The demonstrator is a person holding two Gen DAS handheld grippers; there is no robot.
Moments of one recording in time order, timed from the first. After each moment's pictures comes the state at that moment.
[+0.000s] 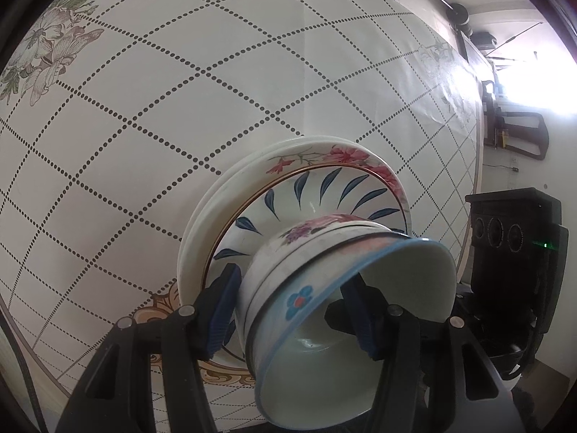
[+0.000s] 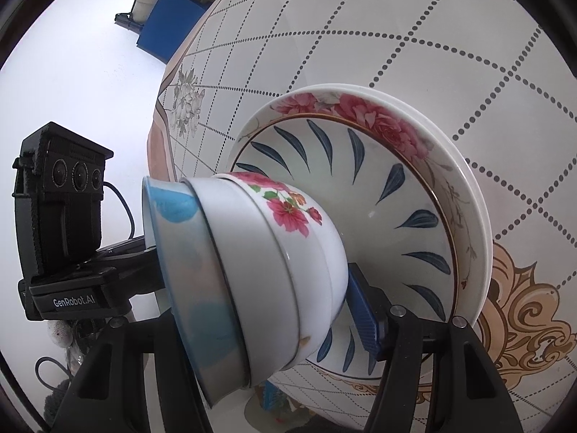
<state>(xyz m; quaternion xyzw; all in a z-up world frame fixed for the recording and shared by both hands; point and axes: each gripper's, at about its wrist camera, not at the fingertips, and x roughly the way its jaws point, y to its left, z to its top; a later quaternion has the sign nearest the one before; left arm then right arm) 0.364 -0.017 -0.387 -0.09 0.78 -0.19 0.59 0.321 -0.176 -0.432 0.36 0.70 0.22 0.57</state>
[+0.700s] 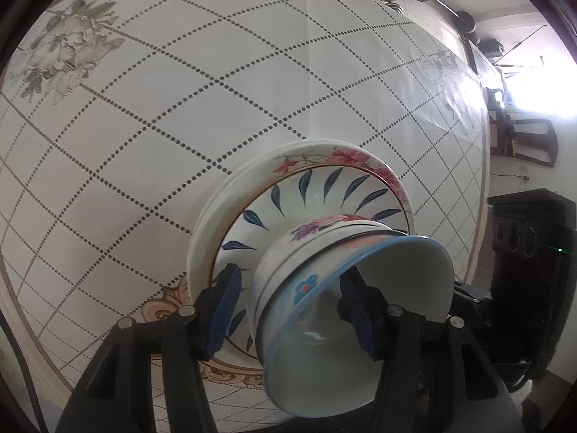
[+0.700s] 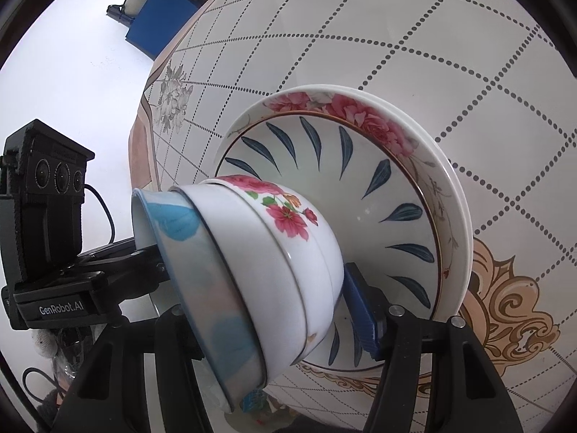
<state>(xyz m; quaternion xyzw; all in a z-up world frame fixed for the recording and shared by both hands) 0.353 -0.014 -0.363 -0.07 0.76 -0.15 0.63 0.317 -0.178 -0.418 0.31 0.71 0.19 0.60</state>
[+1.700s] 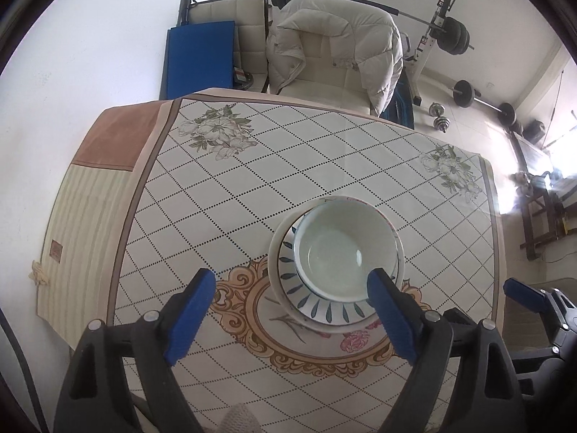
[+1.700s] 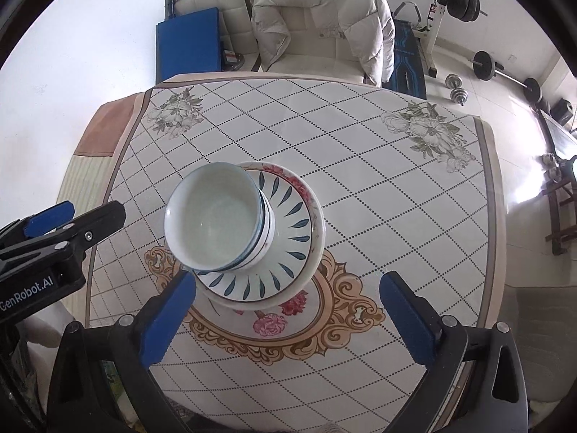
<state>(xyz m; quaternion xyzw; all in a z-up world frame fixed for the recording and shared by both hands) 0.221 -0.009 -0.192 -0.03 0.57 0.02 0.82 0.228 -0.190 -0.223 0.02 0.60 0.10 0.79</state>
